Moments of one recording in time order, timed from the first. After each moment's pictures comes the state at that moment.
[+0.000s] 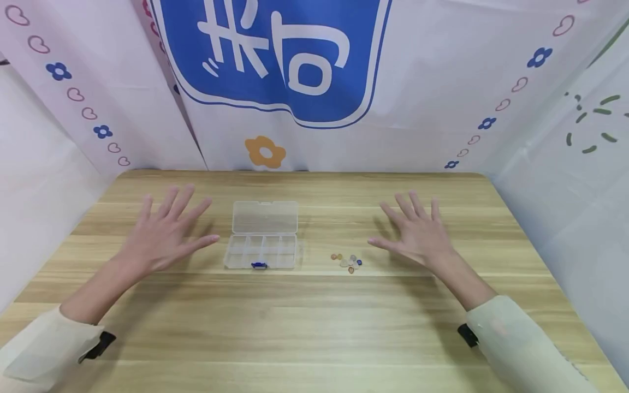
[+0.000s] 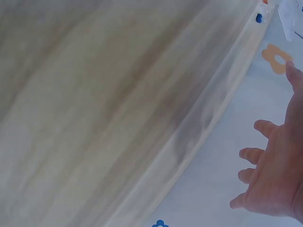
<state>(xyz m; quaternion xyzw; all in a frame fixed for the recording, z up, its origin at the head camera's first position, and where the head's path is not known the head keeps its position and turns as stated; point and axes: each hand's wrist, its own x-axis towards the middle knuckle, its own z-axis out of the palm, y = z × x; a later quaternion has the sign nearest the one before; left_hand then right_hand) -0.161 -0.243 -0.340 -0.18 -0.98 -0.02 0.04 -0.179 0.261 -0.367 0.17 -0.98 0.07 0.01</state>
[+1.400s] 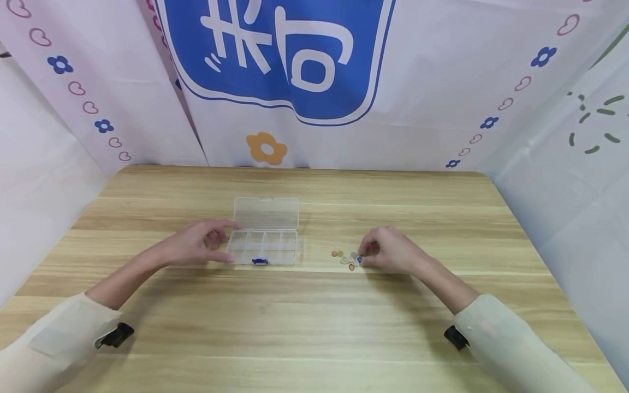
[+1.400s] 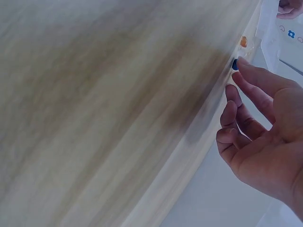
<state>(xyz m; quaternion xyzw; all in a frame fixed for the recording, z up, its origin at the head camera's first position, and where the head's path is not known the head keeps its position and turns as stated) -0.174 -0.219 -0.361 -0.24 -0.91 -0.30 -0.14 -0.170 0.221 -0.375 0.28 -0.91 0.28 -0.10</state>
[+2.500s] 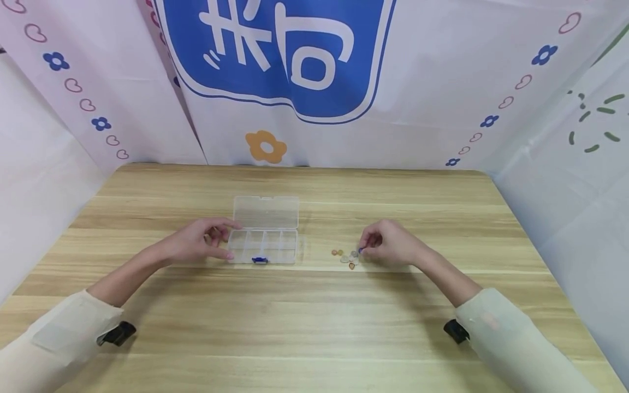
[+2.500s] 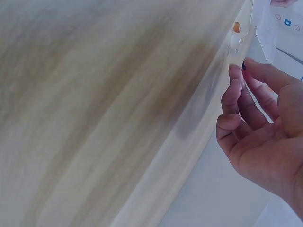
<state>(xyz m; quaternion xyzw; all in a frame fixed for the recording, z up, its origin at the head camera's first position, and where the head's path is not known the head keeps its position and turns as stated) -0.177 -0.220 -0.365 -0.22 -0.87 -0.40 -0.18 -0.179 0.226 -0.368 0.28 -0.89 0.33 -0.14</state>
